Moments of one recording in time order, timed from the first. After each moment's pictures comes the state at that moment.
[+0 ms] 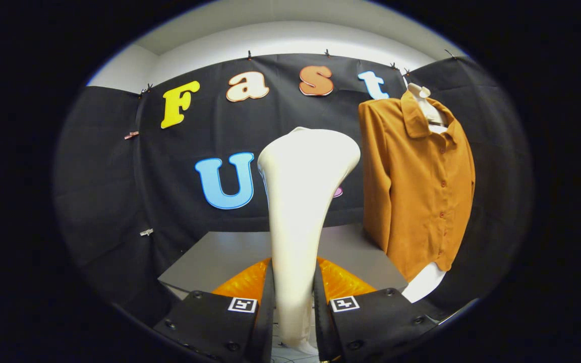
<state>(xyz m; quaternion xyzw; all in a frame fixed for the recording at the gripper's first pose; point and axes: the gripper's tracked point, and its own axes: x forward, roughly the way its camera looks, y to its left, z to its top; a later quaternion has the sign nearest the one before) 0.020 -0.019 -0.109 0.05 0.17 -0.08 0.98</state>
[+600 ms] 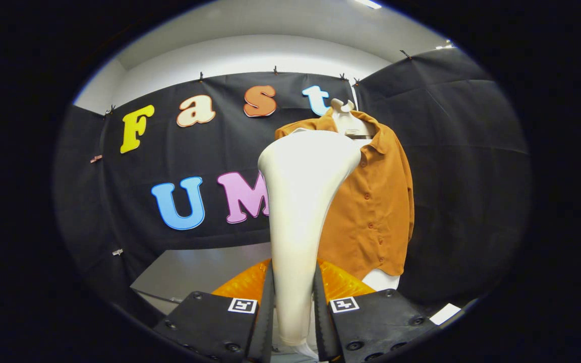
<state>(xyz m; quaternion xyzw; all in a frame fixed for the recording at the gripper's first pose) -0.026 -0.171 -0.076 0.07 0.13 -0.19 0.97</state>
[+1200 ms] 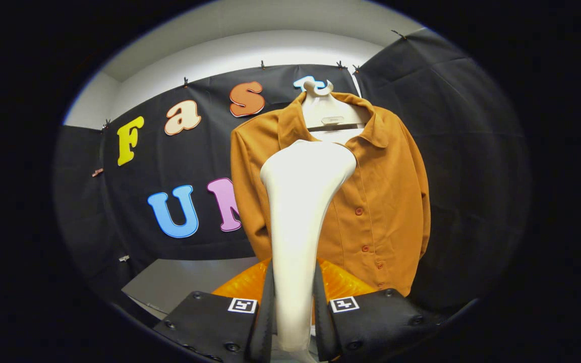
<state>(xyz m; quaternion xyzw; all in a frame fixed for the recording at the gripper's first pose) 0.048 -0.285 -0.101 0.12 0.14 -0.13 0.97</state>
